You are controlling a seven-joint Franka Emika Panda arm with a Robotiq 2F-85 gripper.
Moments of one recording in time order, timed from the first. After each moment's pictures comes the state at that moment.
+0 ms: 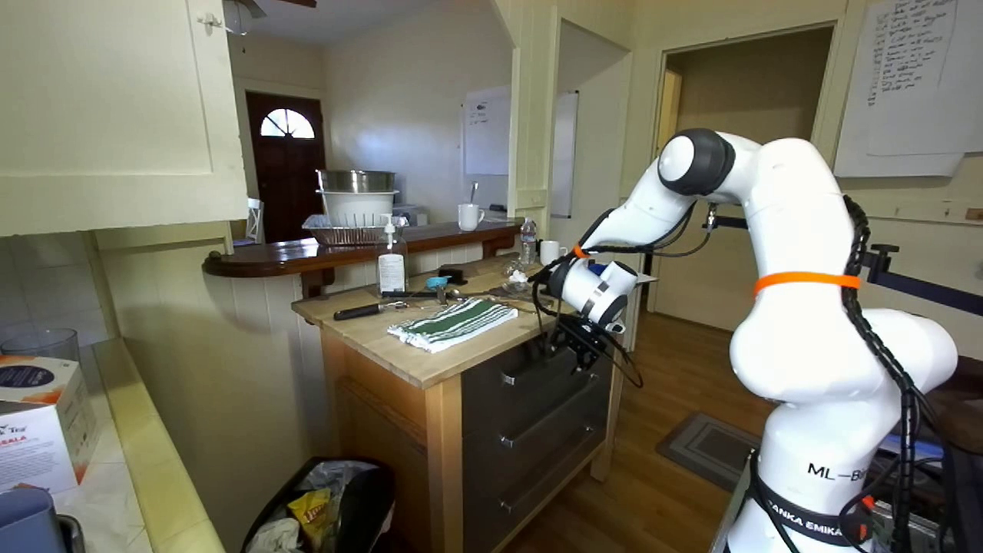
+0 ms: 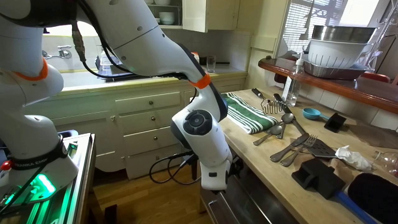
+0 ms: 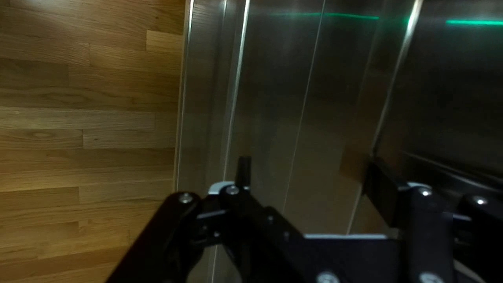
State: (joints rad) arm -0.72 0.58 0.28 -2.13 0.92 3.00 0.00
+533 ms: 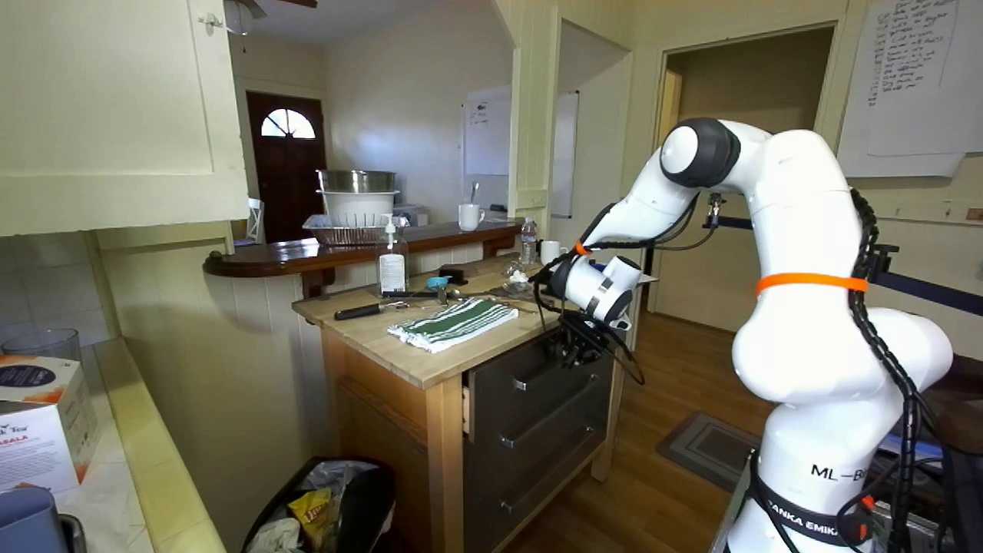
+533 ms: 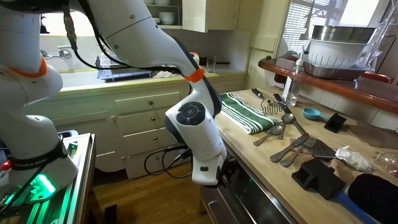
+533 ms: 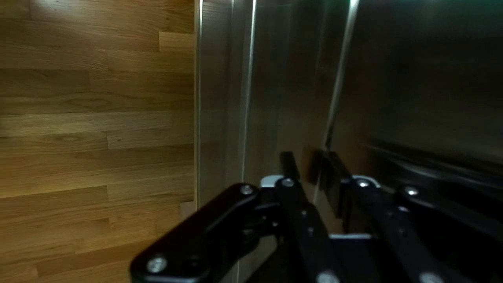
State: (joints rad) arm -0.66 0.50 0.22 -2.21 0.92 3.00 0.11
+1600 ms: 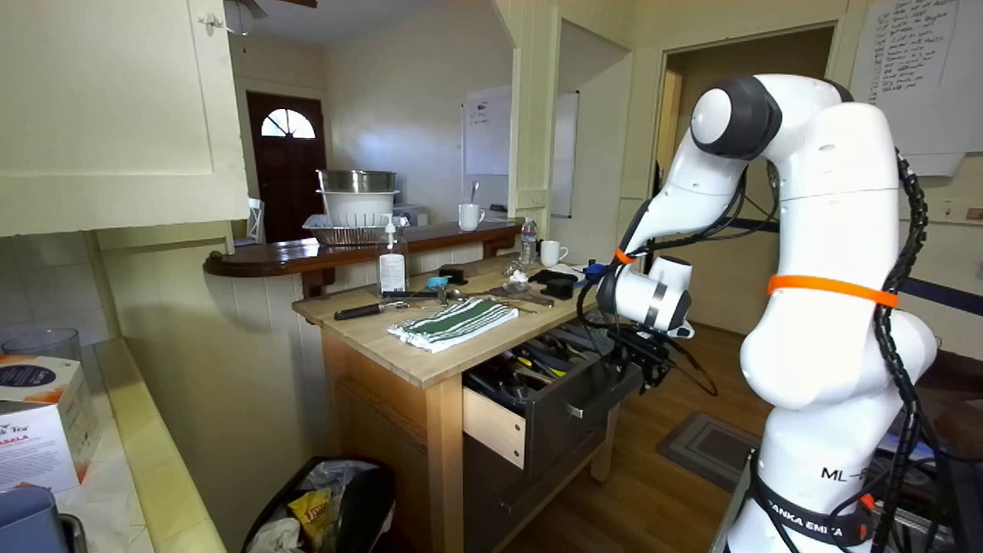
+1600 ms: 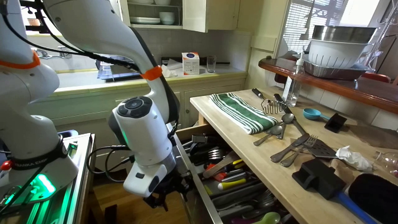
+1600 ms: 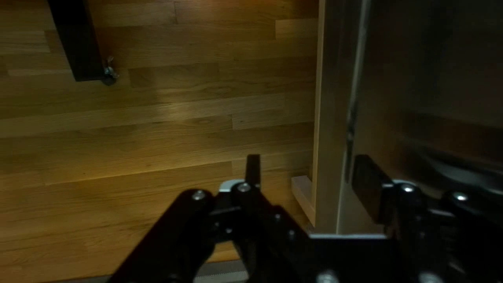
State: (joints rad) arm -0.48 0.21 -0.10 -2.64 0.75 3.00 0.31
